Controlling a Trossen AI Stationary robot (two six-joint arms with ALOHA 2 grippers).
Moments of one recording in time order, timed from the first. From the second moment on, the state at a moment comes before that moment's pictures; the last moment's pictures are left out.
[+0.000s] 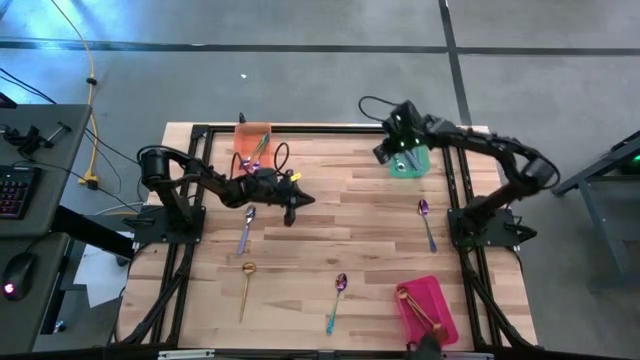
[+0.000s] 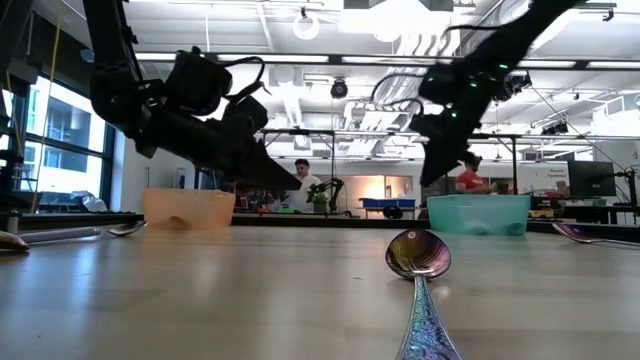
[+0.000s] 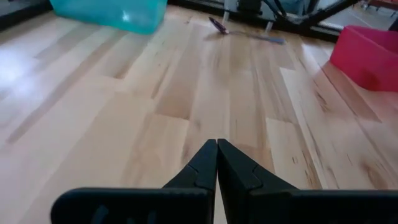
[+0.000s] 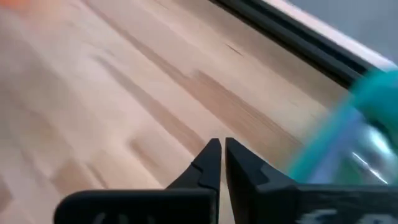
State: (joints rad) left arm 0.24 1.76 0.47 0.93 0.20 -0.10; right arm -0.79 1.50 0.92 -0.39 -0.17 0.13
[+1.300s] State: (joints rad) left arm 0.07 1.16 0.47 -0.01 -0.03 -0.38; right arm -0.31 1.04 0.08 0.87 -0.11 0.16
